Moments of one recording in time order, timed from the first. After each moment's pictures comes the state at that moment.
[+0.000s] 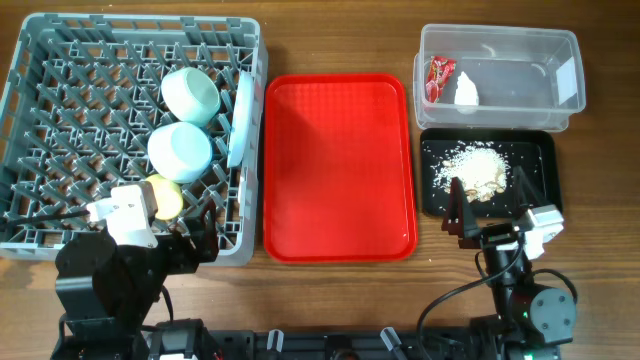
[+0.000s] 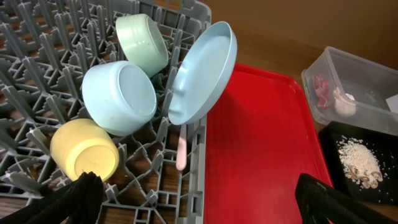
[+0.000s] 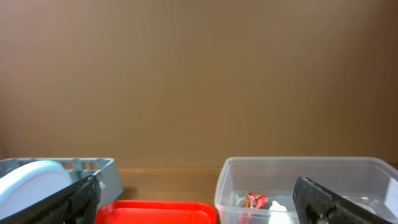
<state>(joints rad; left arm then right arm) 0.06 0.50 0.89 -0.97 0.21 -0.23 0.15 0.05 0.13 0.16 -0.02 0.14</state>
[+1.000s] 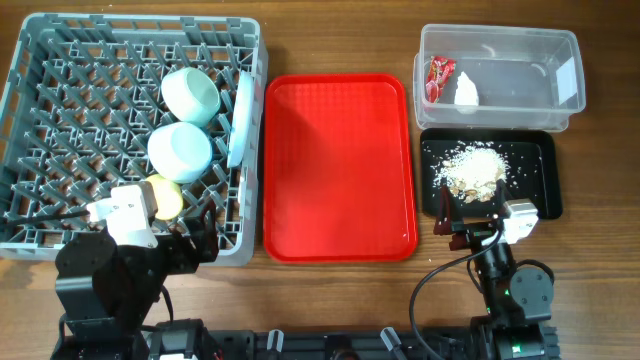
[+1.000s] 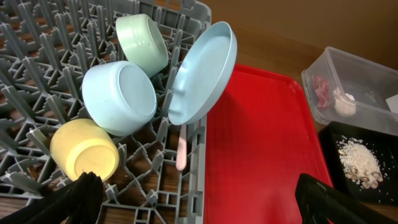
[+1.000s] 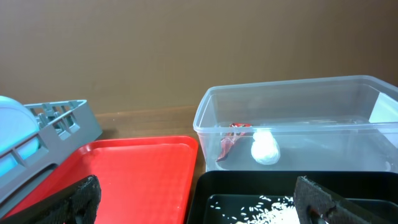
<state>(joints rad) 0.06 0.50 0.89 -0.96 0.21 -0.23 0.09 0.02 0.01 0.00 -0.04 0.15</state>
